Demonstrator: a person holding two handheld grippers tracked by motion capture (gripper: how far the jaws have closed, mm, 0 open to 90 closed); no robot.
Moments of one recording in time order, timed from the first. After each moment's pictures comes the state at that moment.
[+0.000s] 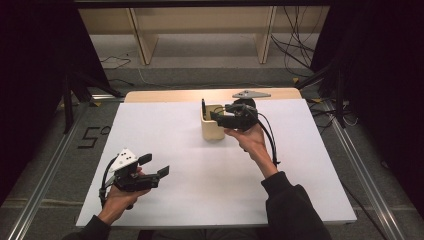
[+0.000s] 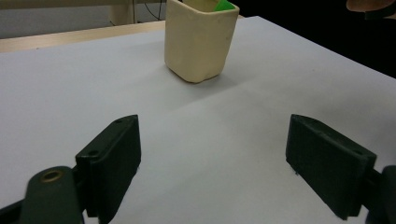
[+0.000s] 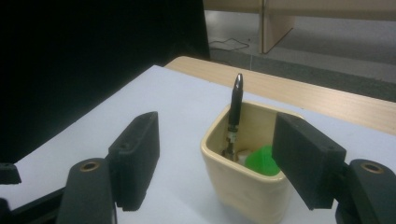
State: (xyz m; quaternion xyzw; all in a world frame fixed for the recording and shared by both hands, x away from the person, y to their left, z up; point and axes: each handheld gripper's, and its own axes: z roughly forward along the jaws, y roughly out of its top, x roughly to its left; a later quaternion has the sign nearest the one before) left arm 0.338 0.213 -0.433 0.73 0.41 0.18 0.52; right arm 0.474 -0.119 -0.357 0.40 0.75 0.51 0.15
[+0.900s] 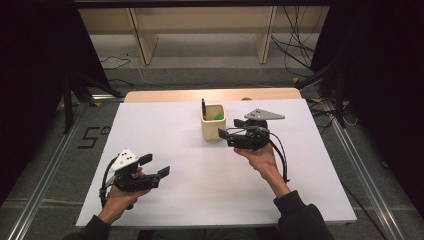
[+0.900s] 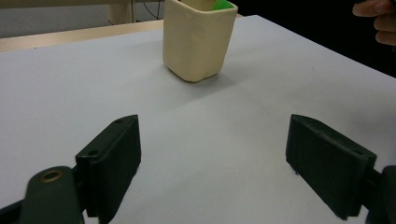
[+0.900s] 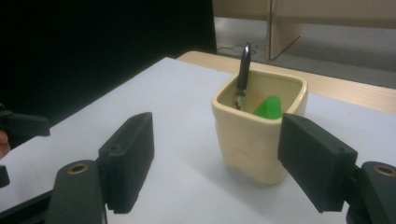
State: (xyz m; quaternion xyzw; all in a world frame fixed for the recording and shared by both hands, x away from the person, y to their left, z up) left arm 0.339 0.212 -0.432 0.73 0.41 0.18 0.52; right arm 0.429 -0.146 -0.381 0.38 0.74 0.53 0.15
